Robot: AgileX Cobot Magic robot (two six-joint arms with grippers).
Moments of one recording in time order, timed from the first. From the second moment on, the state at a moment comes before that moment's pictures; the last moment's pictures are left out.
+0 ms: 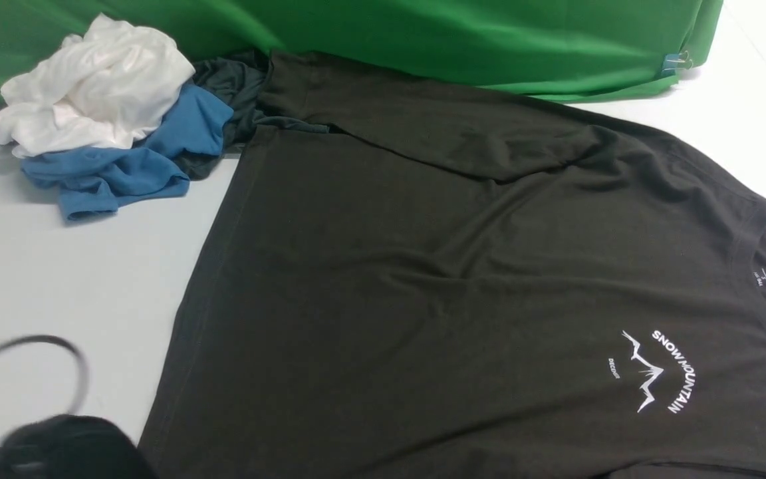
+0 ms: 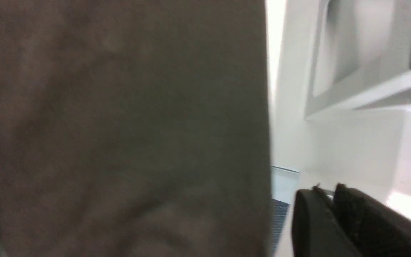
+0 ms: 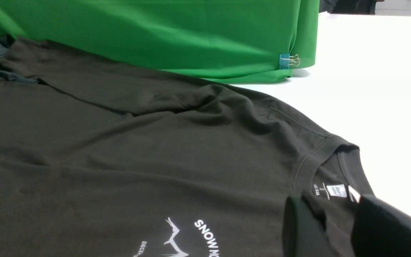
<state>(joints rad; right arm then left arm) 0.02 0.00 0.01 0.03 0.25 0.00 -0.99 1.28 -0.55 -0.38 0.79 0.68</state>
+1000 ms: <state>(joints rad) 0.56 0.49 -0.67 0.21 0.80 0.04 -1.00 1.39 -0.50 -0.19 0.71 0.68</state>
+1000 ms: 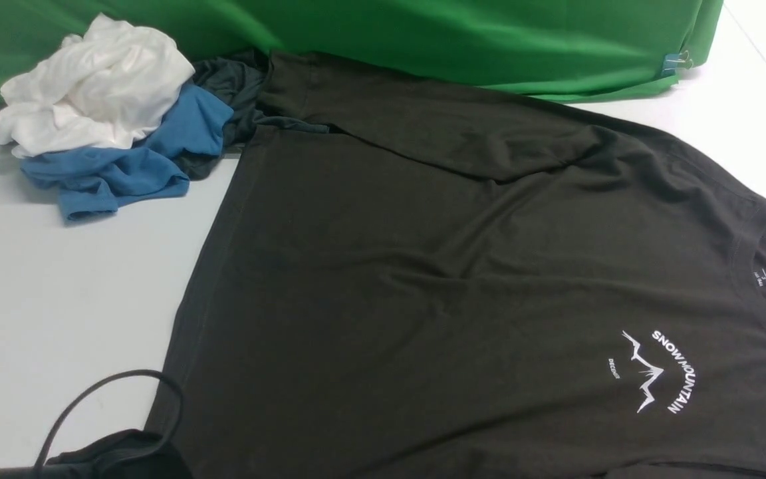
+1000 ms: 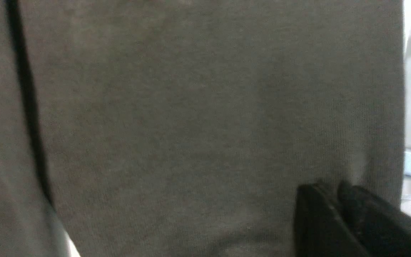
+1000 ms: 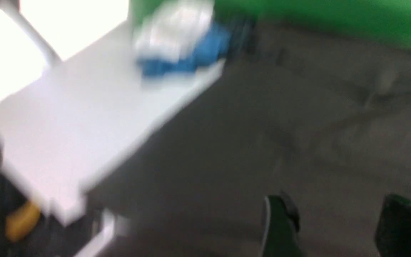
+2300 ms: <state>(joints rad) 0.67 0.81 -0.73 0.21 0.83 -0.26 -1.00 1.36 -0.50 -0.18 0.85 0.61</state>
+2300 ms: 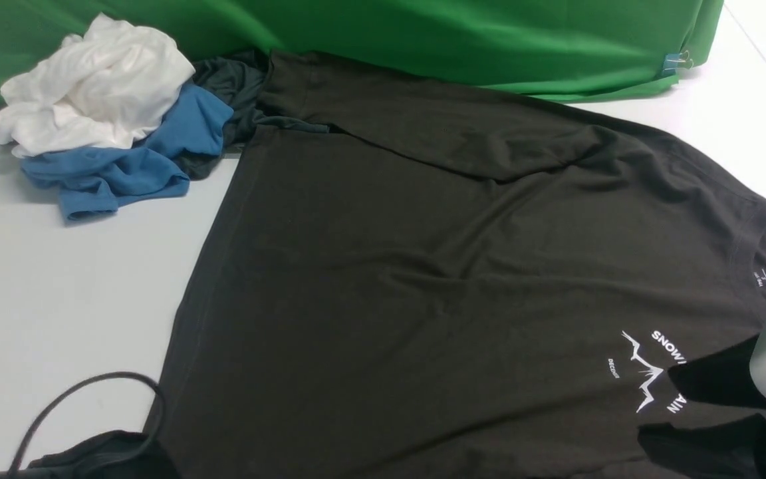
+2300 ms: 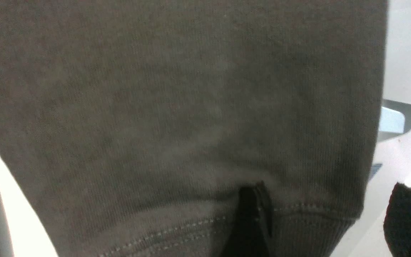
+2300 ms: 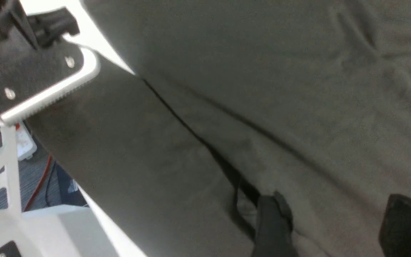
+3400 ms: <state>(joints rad) 0.80 1.00 -0.80 0.15 1.07 -0.33 -1.00 1.09 -0.65 -0.07 1.06 0.49</state>
